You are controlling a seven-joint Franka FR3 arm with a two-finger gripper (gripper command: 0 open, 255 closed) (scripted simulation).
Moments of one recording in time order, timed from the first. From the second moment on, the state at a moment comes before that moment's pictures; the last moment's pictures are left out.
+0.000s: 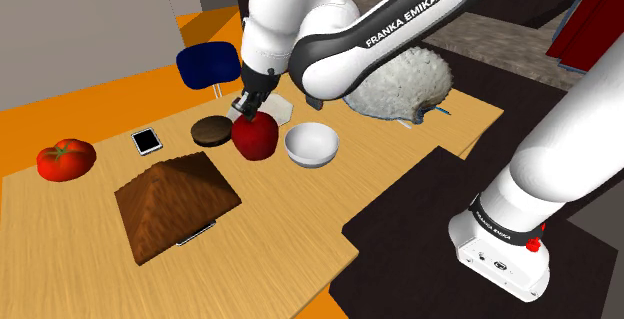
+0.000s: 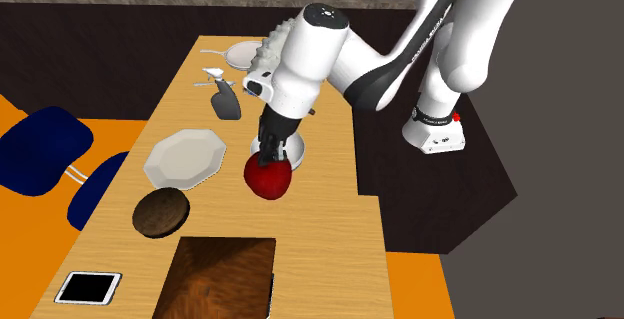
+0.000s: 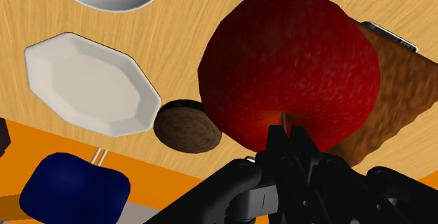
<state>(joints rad) -0.09 -0.02 0.69 -2.26 -0.23 2.63 0.38</state>
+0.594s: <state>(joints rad) -0.08 -0.09 0.68 -2.20 -0.12 2.52 0.30</state>
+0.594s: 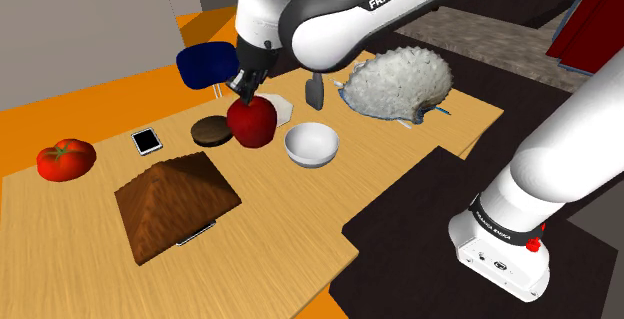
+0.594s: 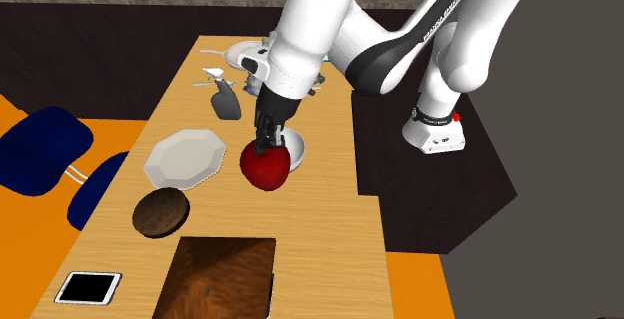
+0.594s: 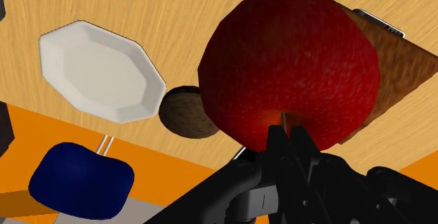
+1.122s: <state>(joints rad) -0.07 -0.14 0.67 -2.13 -0.06 2.41 0.24</state>
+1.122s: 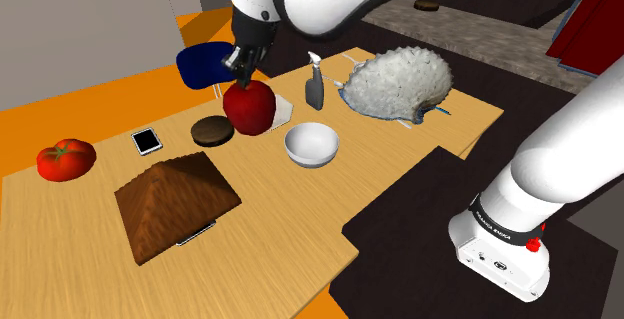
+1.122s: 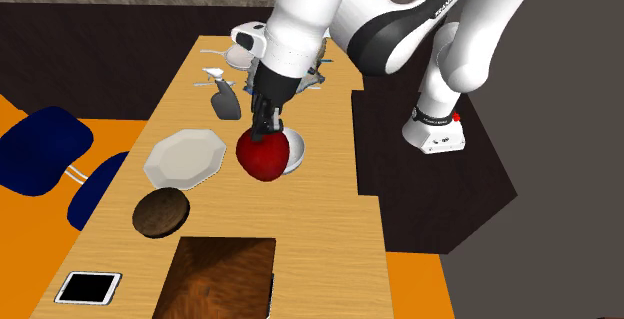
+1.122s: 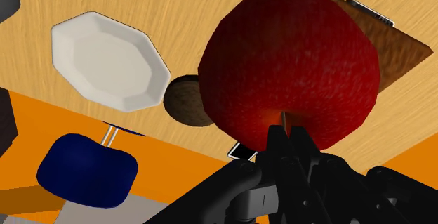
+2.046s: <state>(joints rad) -0.07 -0.18 0.64 -1.97 -0.02 2.23 0.20</state>
